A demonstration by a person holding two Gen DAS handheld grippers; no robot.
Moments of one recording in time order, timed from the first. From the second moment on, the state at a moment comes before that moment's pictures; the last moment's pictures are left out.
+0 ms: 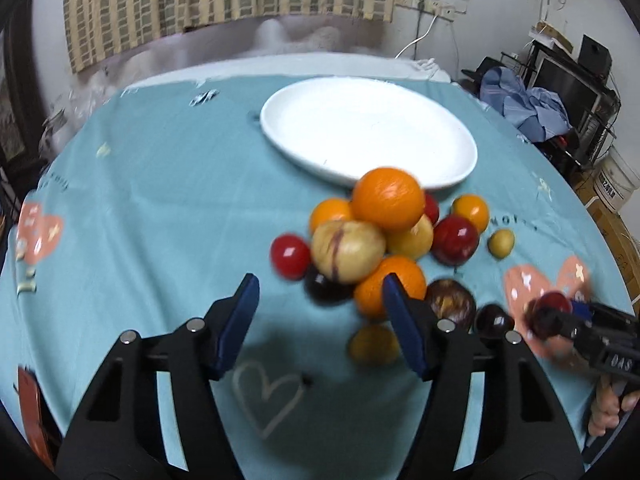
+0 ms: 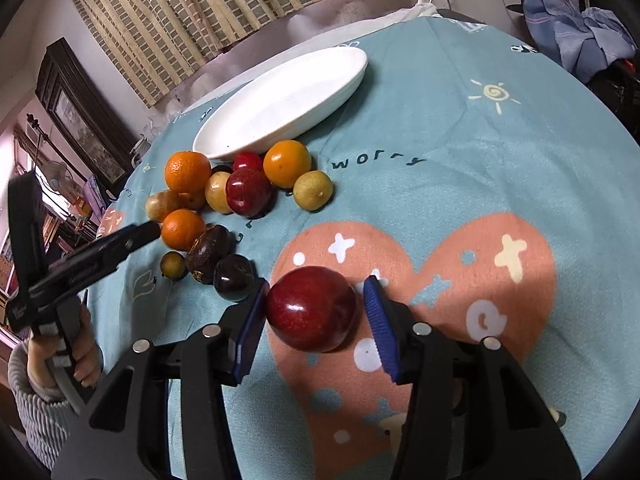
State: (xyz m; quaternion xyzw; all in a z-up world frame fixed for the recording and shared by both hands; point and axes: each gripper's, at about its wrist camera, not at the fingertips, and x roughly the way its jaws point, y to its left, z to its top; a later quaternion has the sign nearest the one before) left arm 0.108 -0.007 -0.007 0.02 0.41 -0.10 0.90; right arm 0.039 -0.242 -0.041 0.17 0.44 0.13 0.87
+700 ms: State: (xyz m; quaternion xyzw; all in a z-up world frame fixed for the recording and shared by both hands) left arm 0.101 0.019 -0.007 -0.07 0.38 -0.19 0.90; right arm 0.040 -0.240 -0.039 0.17 0.44 0.14 0.87
